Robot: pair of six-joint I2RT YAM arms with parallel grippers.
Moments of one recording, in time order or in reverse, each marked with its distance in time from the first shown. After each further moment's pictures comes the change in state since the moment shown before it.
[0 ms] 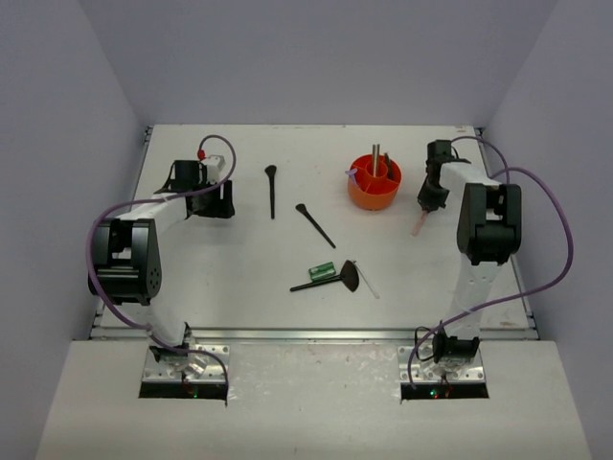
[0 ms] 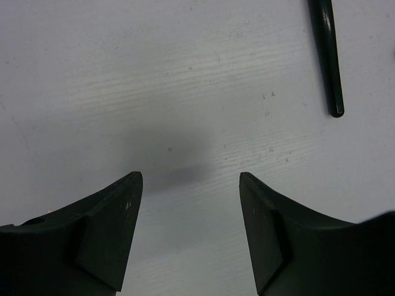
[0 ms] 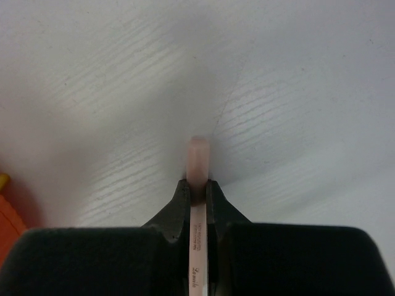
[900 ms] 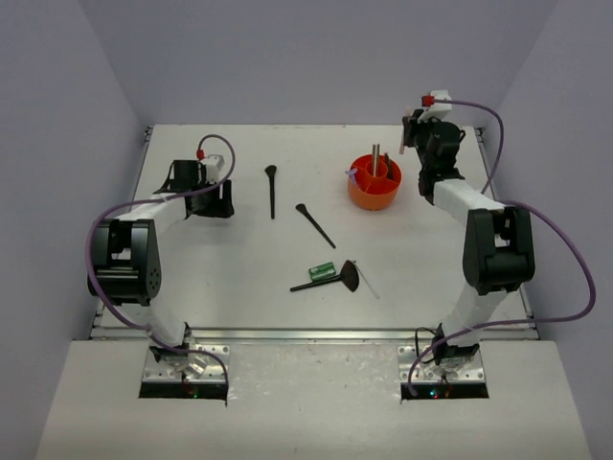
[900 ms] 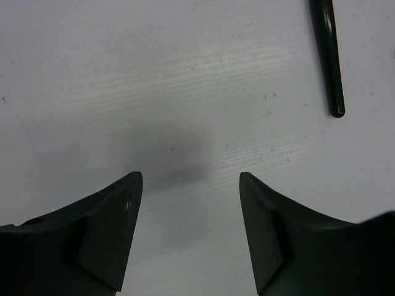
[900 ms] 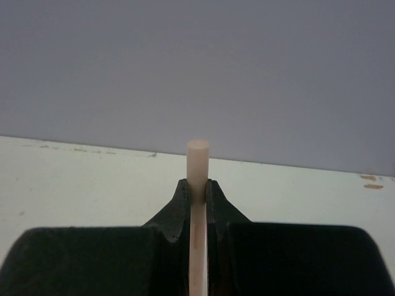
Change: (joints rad) left arm 0.004 -0.005 0.000 -0.001 -0.001 0.003; right arm 0.118 -0.289 -0.289 1.210 -0.288 -0.400
